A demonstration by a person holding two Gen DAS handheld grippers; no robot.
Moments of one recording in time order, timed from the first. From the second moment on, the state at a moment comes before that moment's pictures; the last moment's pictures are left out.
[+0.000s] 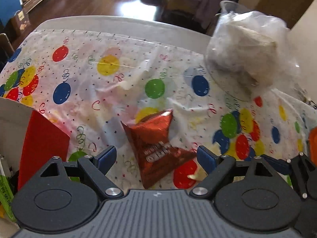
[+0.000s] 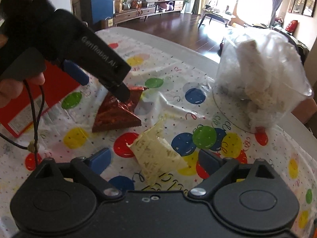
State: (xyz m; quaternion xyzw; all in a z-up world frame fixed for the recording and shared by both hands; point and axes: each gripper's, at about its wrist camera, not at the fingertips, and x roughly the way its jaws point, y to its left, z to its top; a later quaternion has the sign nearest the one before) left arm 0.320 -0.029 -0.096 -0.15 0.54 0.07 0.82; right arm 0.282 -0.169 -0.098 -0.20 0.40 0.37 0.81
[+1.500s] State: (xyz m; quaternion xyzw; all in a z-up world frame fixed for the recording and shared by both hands) left arm 0.291 -0.034 -0.121 -0.14 0.57 0.07 0.81; right arm 0.273 -0.180 -0.115 -0.12 0.45 0.30 0.83
